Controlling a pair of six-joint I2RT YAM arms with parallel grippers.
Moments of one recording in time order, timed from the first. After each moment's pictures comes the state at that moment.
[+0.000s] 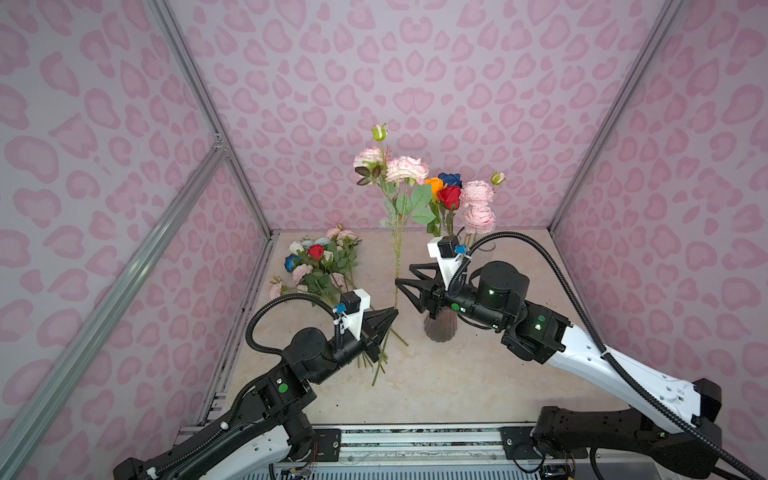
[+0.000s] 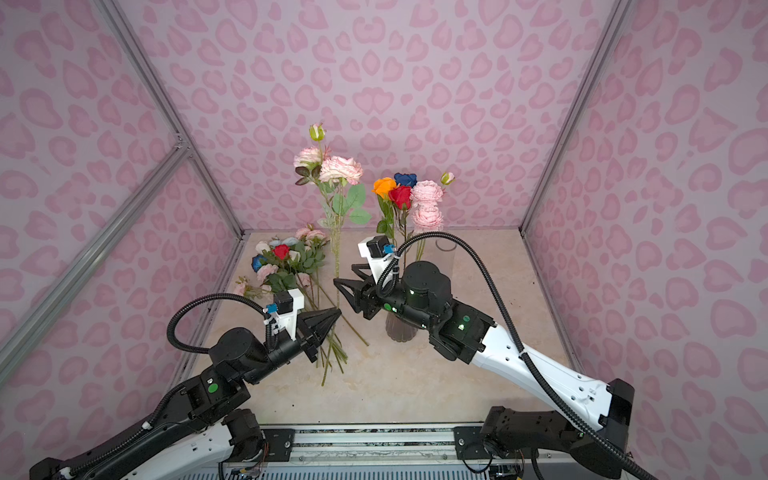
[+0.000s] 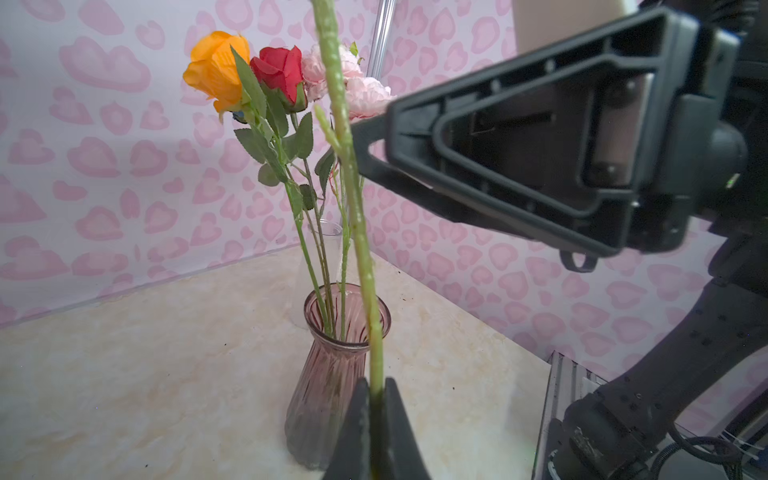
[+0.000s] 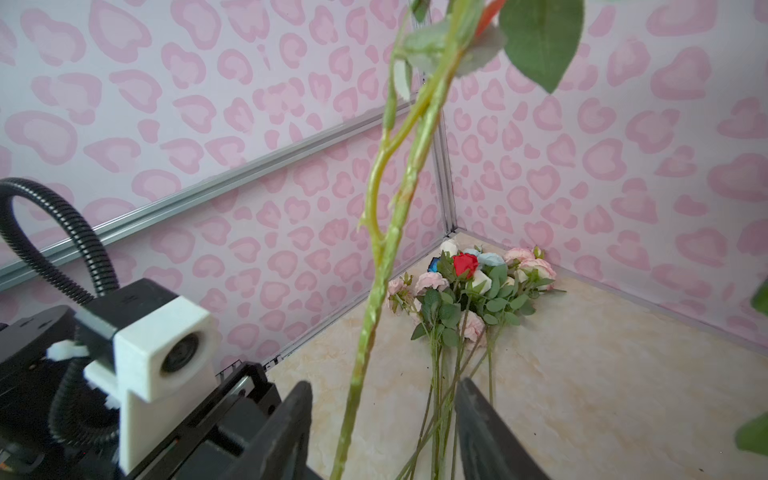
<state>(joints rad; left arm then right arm) -0.90 0.66 0.61 0.10 0.02 -0.23 0.96 1.23 1.24 -0.09 -0.07 0.28</state>
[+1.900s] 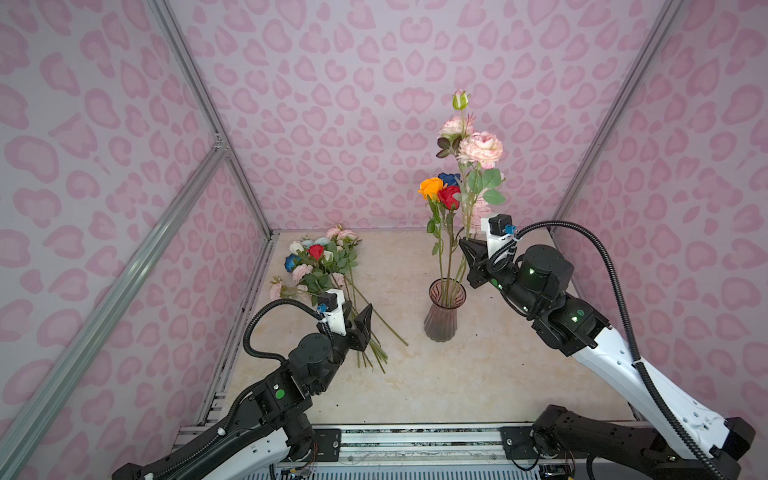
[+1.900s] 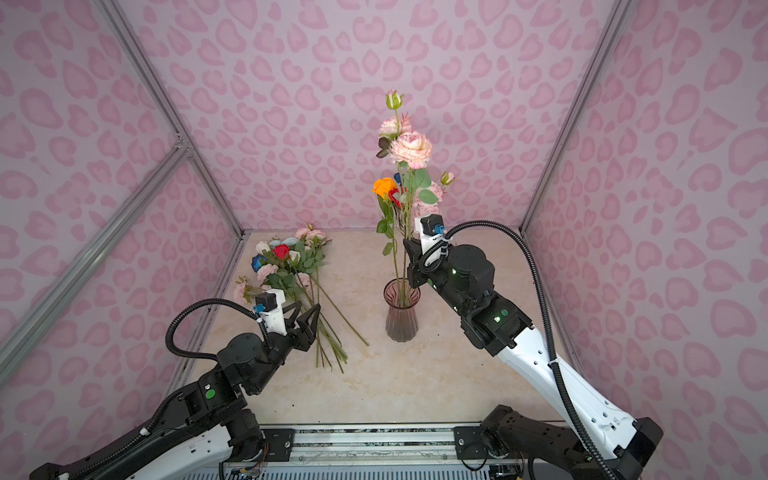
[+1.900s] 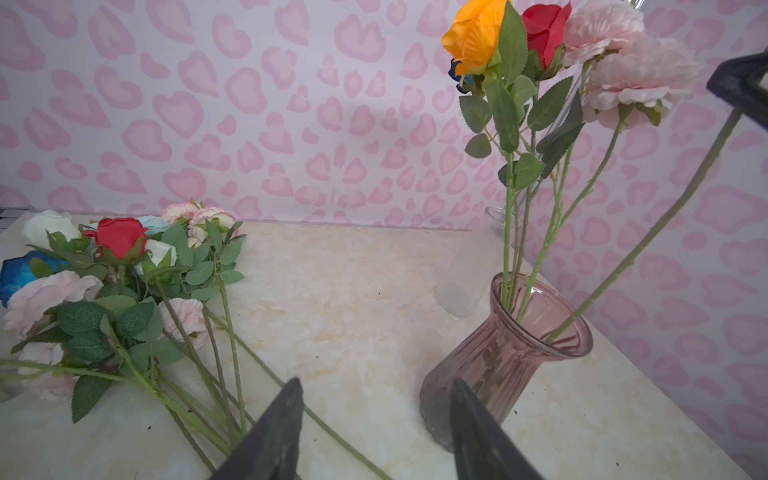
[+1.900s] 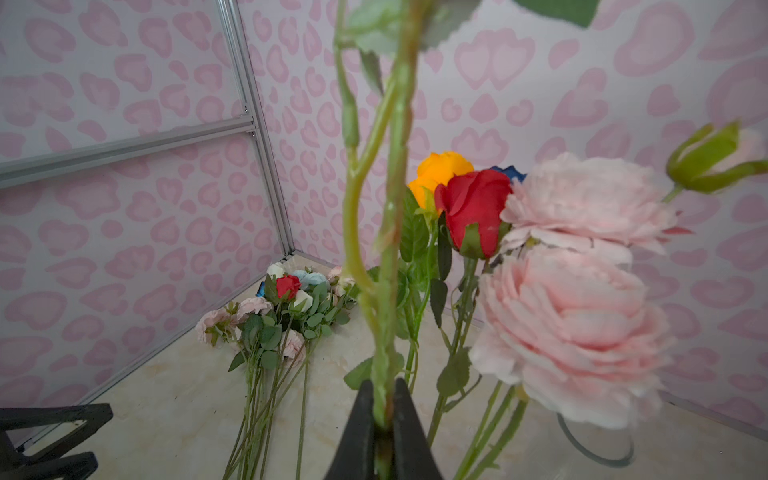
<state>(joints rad) -0.90 0.61 0.55 -0.07 -0.50 -0.35 0.67 1.07 1.14 -0.18 0.12 0.07</state>
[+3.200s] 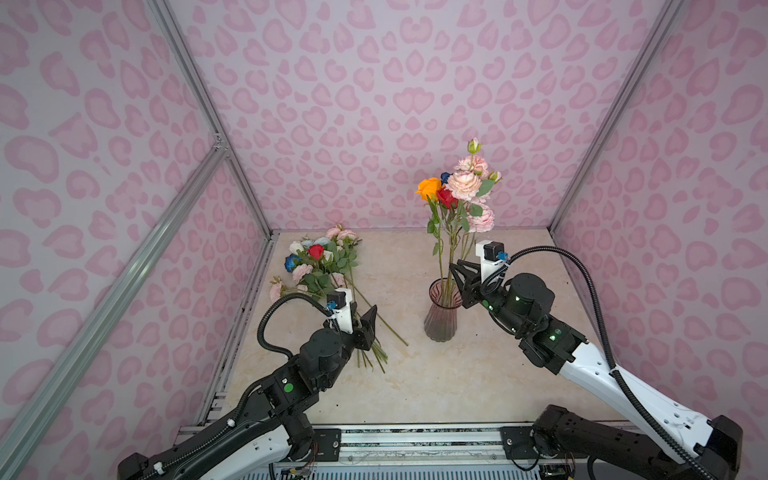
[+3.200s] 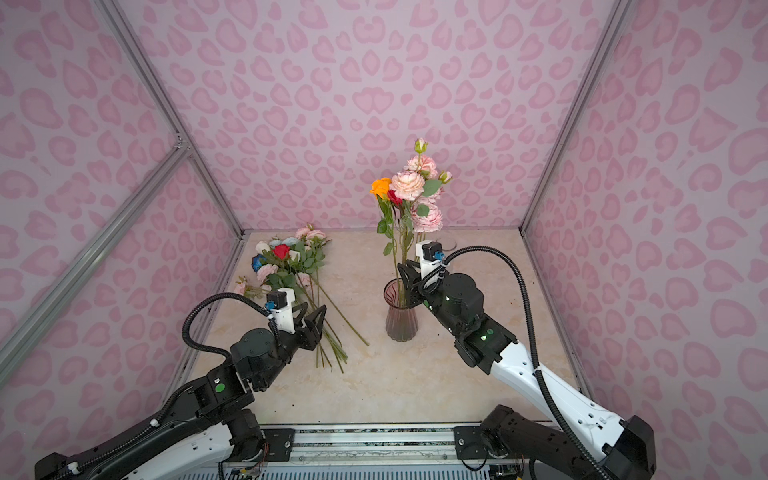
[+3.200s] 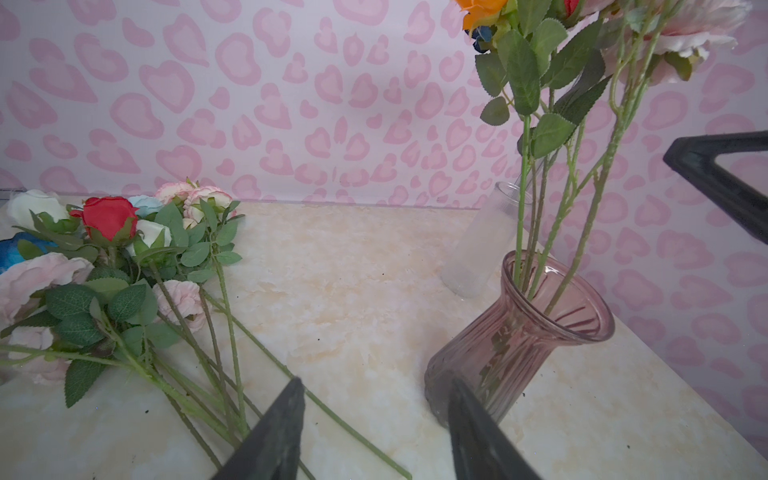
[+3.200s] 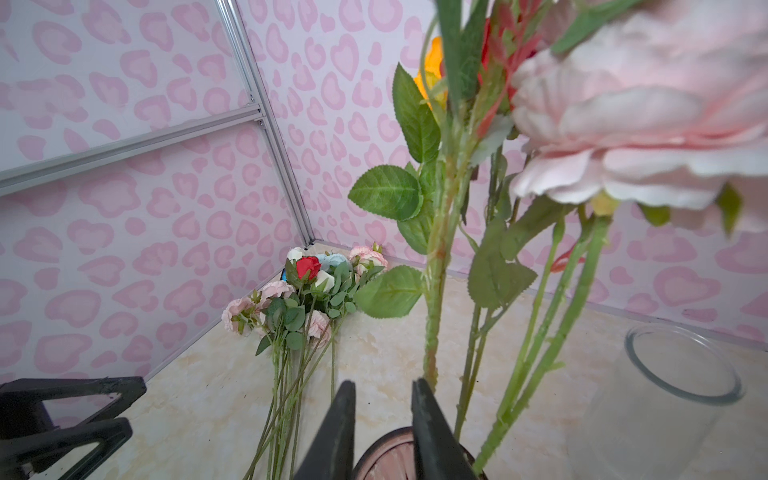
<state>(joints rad) -0.90 0.68 0.56 -0.08 -0.49 -0.37 0.69 1.01 0.89 0.04 0.09 0.20</state>
